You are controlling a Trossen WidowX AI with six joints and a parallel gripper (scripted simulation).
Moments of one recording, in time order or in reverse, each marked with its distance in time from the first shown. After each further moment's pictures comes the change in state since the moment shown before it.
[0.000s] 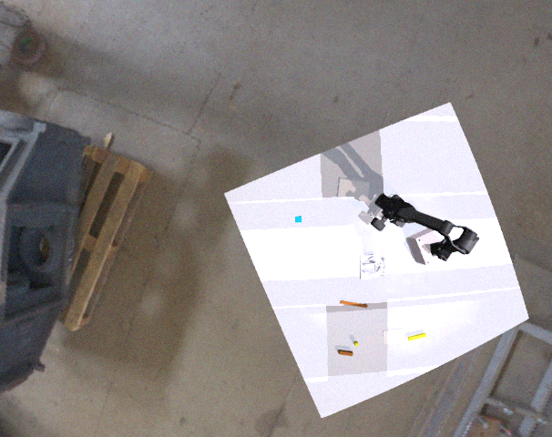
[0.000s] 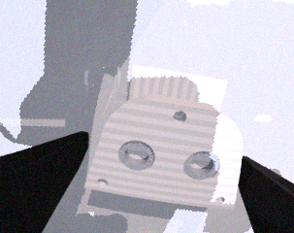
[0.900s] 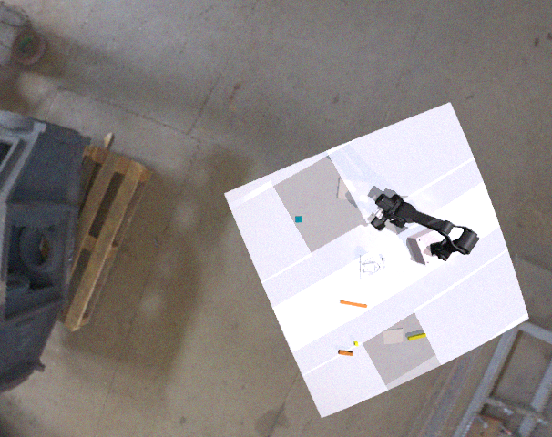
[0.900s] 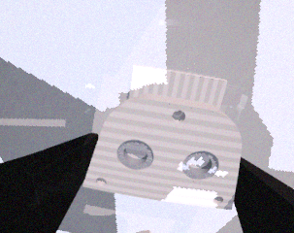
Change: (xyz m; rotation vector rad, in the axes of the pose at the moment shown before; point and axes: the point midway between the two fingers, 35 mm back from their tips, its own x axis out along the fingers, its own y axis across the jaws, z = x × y) arm 0.000 0.000 0.000 0.000 0.000 0.000
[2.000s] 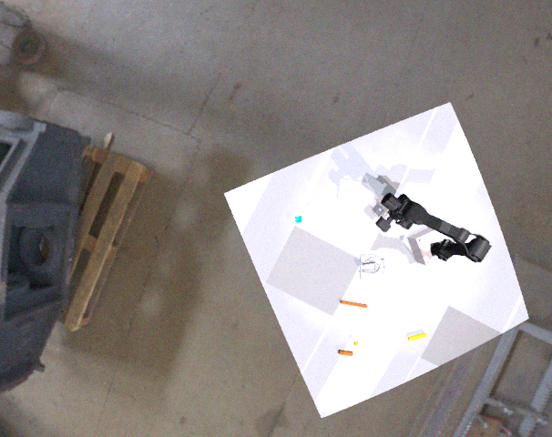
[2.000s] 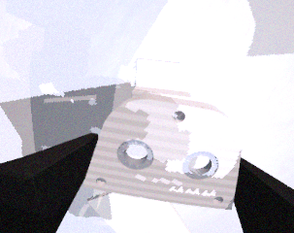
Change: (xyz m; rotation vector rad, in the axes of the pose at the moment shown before) arm -0.072 -0.004 0.000 0.045 0.004 -0.001
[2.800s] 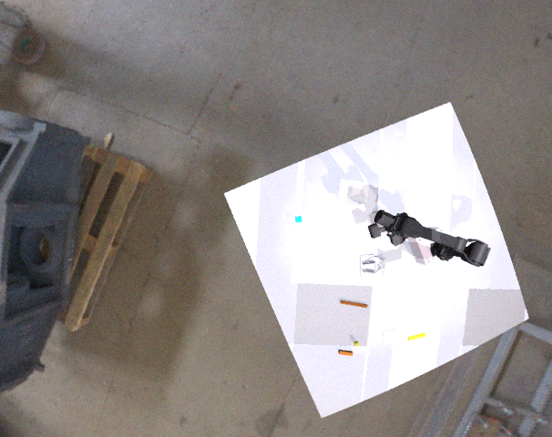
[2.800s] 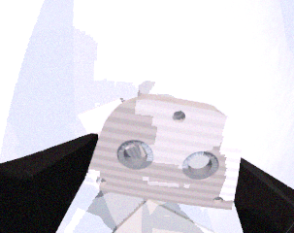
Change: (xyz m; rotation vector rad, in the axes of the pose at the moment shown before) arm 0.000 -0.056 0.022 0.472 -0.013 -0.009
